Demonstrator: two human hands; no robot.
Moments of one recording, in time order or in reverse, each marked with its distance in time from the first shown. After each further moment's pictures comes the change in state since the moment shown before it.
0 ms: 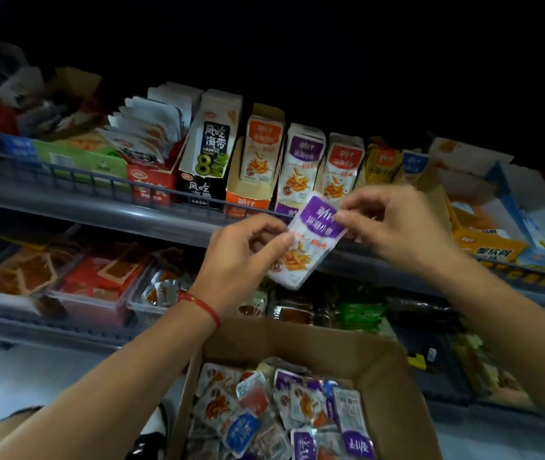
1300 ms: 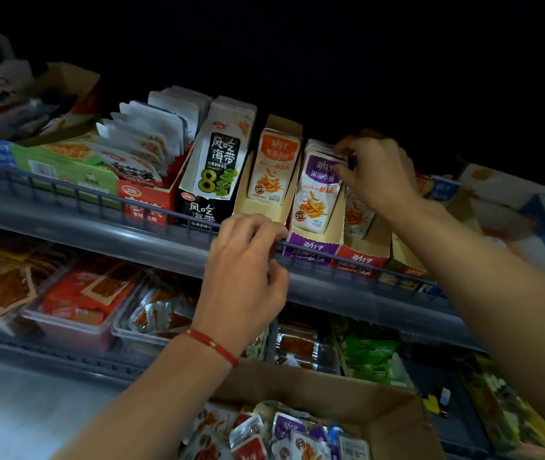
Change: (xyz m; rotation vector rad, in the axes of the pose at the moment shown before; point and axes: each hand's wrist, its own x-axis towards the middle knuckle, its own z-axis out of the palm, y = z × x) left_hand 0.034 -0.020 0.002 0.611 0.182 0.183; right_hand 0.168 0.040 0.027 -0.652 0.303 -0.186
